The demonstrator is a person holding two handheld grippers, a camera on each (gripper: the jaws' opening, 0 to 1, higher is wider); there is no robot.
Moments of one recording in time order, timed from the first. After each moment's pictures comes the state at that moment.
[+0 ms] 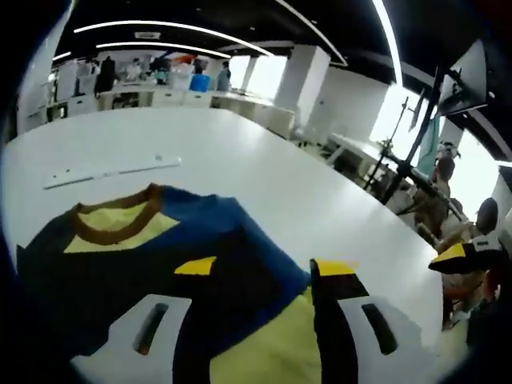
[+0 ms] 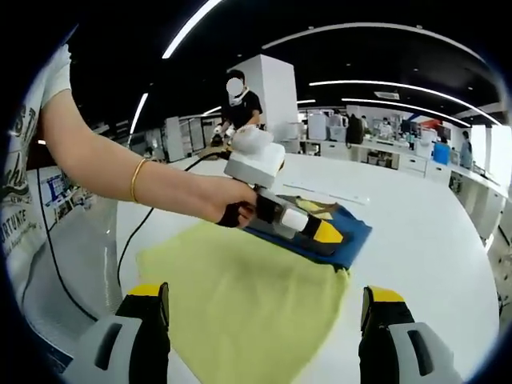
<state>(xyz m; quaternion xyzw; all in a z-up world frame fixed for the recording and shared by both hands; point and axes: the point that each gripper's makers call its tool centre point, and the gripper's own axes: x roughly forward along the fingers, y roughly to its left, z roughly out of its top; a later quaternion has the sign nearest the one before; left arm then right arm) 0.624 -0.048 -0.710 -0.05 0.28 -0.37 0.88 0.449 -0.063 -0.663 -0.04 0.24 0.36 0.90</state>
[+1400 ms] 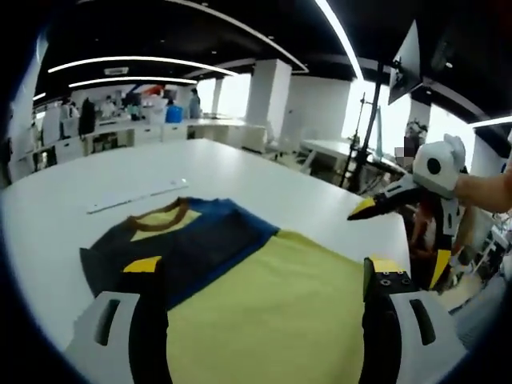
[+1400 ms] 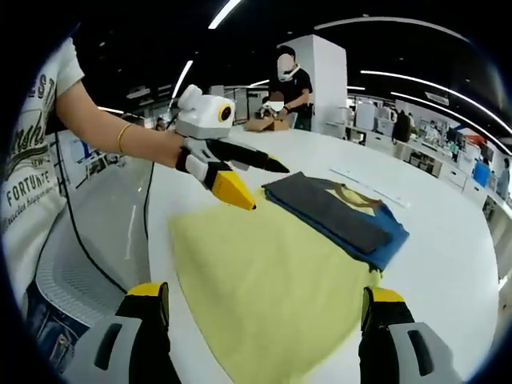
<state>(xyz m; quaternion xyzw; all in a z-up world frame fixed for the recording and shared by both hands) 0.512 0.065 -0.653 0.01 0.20 -0.44 0.88 0.414 -0.040 -0.672 -0.13 0.27 0.46 0.84</state>
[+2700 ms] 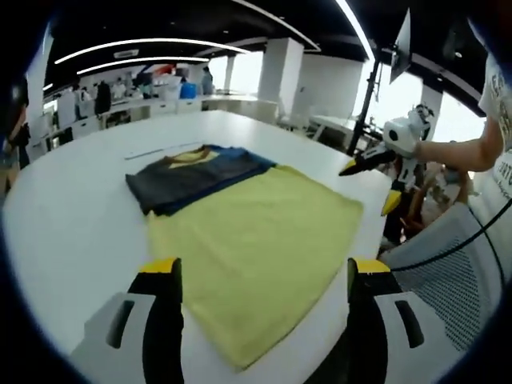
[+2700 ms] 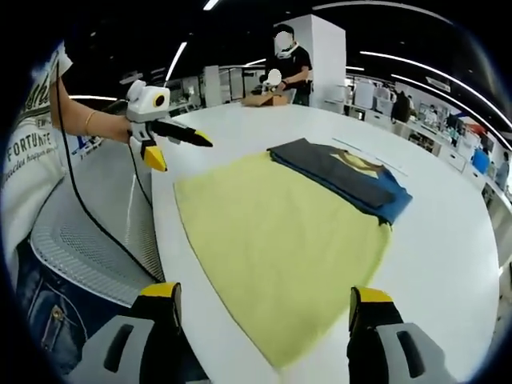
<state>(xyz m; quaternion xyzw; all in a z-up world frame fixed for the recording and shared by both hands) 0.397 0.172 -0.688 0.03 0.27 -0.40 0.87 0.374 -0.064 -0.711 -0.15 0.33 0.44 0.82</state>
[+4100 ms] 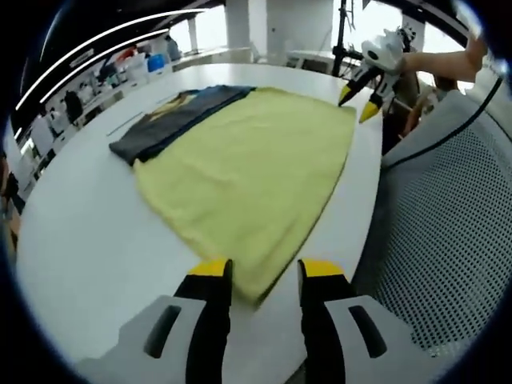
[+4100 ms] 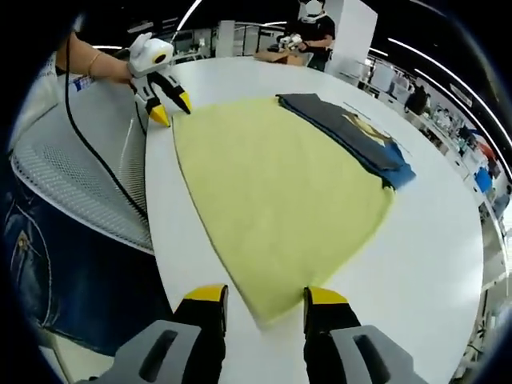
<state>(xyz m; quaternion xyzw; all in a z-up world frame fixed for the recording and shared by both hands) 0.364 0.207 -0.756 0.20 0.36 -0.43 0.81 0.361 -0.102 -0.757 -0.27 0.39 0.42 0.78</state>
